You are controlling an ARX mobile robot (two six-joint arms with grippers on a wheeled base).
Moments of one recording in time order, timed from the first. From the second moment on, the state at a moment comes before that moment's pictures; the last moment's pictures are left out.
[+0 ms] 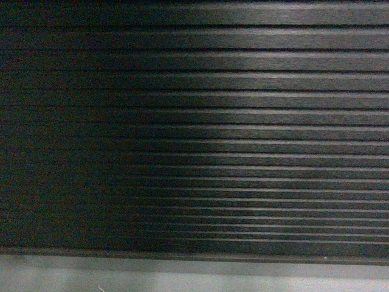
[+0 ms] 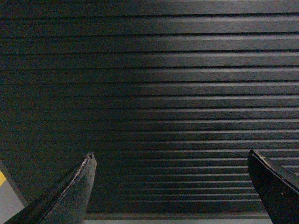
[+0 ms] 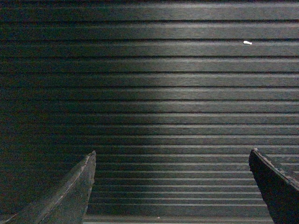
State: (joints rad) left arm 0.00 0.00 0.01 -0.01 0.00 0.00; right arm 0.00 0.00 0.01 -0.01 0.00 0.00
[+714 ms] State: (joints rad) left arm 0.00 0.00 0.01 -0.01 0.00 0.00; right arm 0.00 0.00 0.01 -0.01 0.00 0.00
